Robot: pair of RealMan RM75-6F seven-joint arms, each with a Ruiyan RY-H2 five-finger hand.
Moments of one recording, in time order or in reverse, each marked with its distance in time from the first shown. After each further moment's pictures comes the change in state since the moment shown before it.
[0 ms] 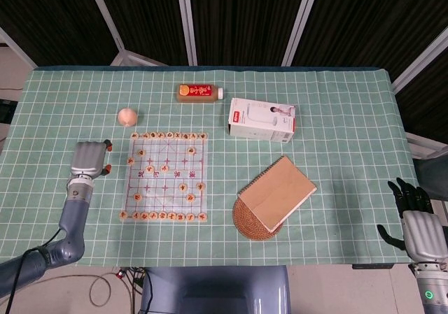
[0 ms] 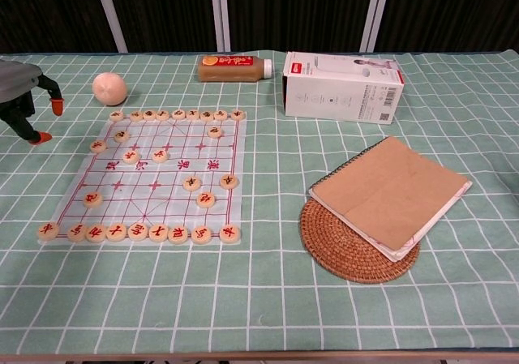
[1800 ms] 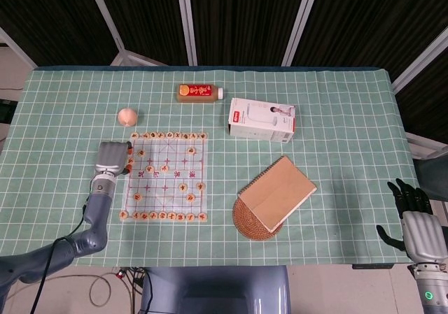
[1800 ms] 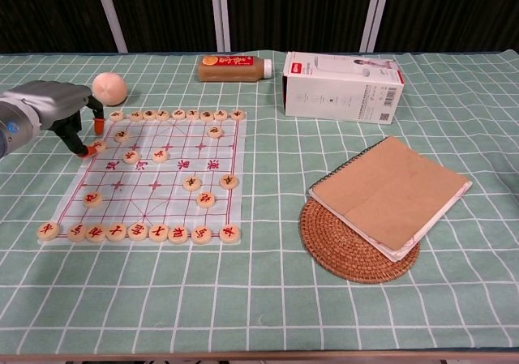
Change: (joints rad) left arm -0.130 -0.151 0.040 0.183 -0.087 -0.063 -0.017; right arm -0.003 0.005 -0.001 -0.014 0.005 -0.002 0.009
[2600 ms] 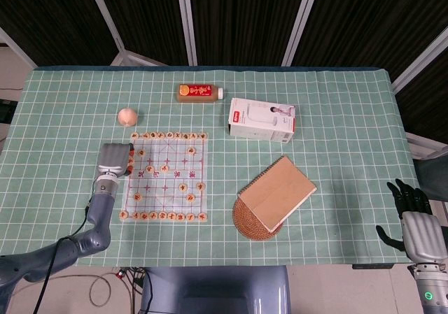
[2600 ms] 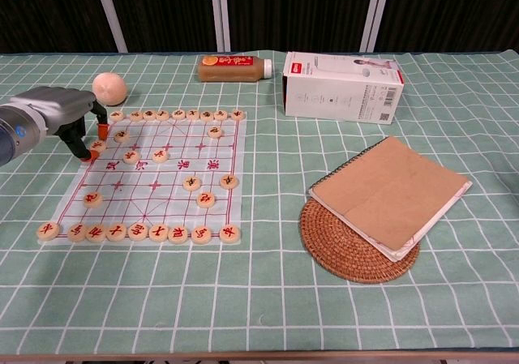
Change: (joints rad) left arm -0.015 -0.018 0.006 0.014 -0.041 -0.008 0.014; right arm 0.000 0.001 -0.001 -0.003 -0.001 -0.001 0.003
